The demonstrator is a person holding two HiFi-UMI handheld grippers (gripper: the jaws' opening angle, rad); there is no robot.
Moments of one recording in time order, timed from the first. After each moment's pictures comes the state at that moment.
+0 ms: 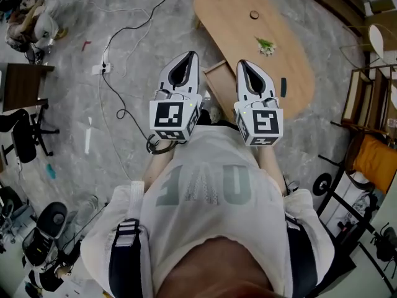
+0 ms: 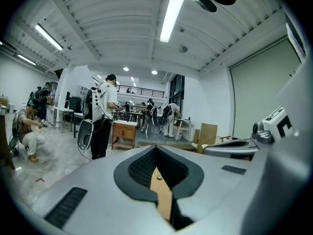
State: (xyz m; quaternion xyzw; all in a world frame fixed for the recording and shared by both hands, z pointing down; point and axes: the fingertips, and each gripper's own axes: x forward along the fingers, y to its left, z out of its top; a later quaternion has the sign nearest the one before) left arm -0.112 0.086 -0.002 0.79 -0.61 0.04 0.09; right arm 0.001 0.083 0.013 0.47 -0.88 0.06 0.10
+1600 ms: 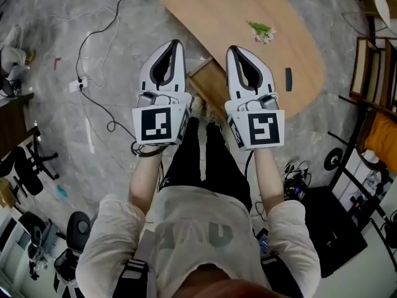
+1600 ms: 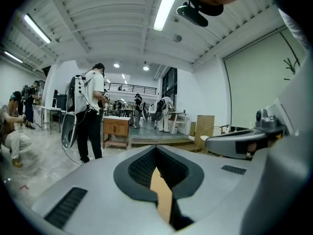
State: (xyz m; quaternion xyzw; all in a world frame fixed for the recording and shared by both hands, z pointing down) left arm -0.100 -0.065 0.124 0.82 -0.57 0.06 0.08; right arm 0.003 -0.051 0.123 0.51 -0.85 0.09 0.08
